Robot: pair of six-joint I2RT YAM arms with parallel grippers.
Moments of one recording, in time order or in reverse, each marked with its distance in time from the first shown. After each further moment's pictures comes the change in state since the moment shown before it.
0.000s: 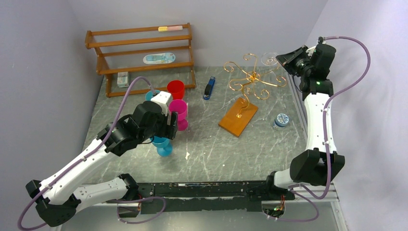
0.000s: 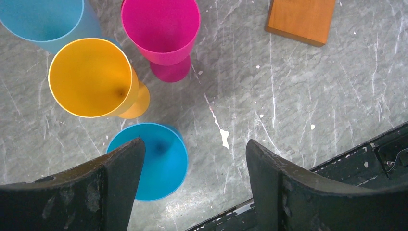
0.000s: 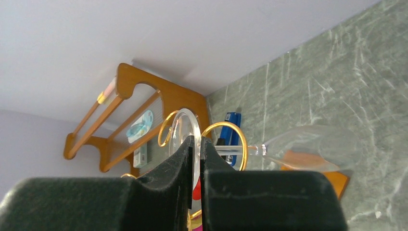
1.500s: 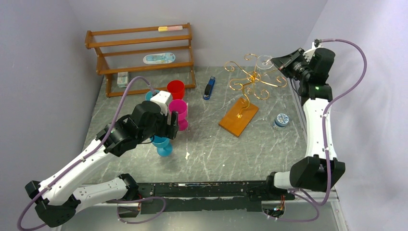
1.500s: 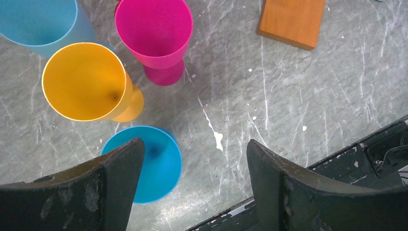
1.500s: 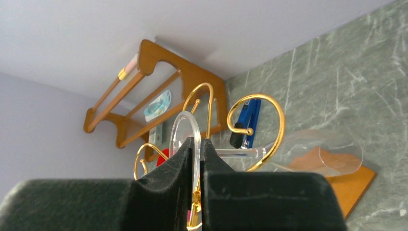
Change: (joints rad) left arm 0.000 -0.006 0.000 0.014 0.016 -0.009; right arm 0.007 -0.080 -0.075 0.021 -0.086 0.009
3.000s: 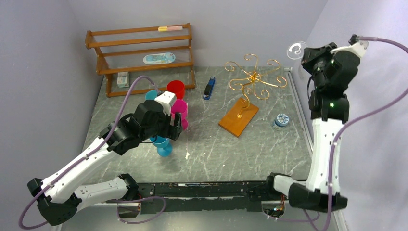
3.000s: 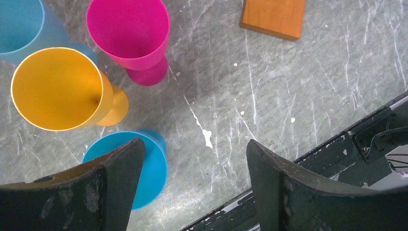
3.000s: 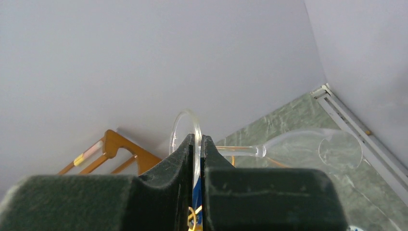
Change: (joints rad) left arm 0.000 0.026 0.000 0.023 0.074 0.014; right arm 0.019 -0.136 0.169 -0.090 0.489 -0.179
